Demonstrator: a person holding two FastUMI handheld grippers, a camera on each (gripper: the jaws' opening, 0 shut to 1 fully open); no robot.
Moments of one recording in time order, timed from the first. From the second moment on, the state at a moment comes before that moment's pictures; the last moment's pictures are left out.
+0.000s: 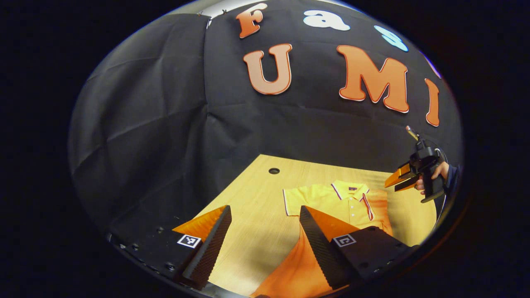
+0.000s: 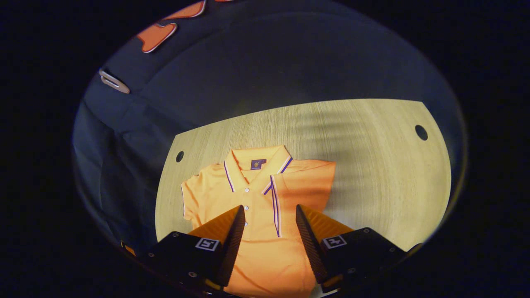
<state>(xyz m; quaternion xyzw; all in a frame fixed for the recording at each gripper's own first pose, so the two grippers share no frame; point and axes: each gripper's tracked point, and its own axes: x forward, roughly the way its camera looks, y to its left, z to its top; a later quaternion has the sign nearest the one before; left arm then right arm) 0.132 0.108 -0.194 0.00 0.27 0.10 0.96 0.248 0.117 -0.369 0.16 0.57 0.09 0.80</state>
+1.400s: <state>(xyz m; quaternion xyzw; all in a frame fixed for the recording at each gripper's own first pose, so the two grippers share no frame) 0.354 0.100 -0.437 -0.04 0.64 -0.04 0.77 0.125 0.025 -0.194 0.12 0.37 -0.12 0.91</state>
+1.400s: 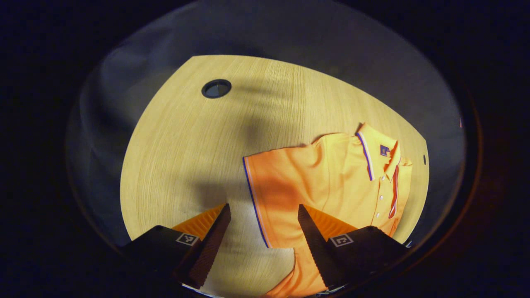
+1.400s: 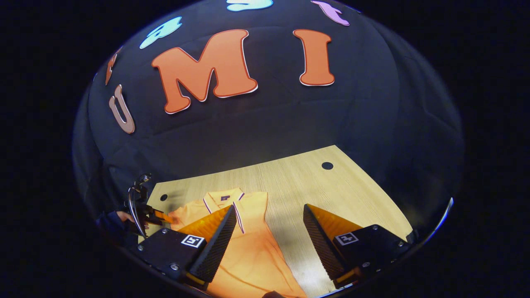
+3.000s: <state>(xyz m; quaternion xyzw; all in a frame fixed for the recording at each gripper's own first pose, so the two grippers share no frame) 0.355 -0.024 -0.365 0.10 0.56 -0.17 0.81 0.087 -0.022 -0.219 0.16 0.39 -0.09 0.90</state>
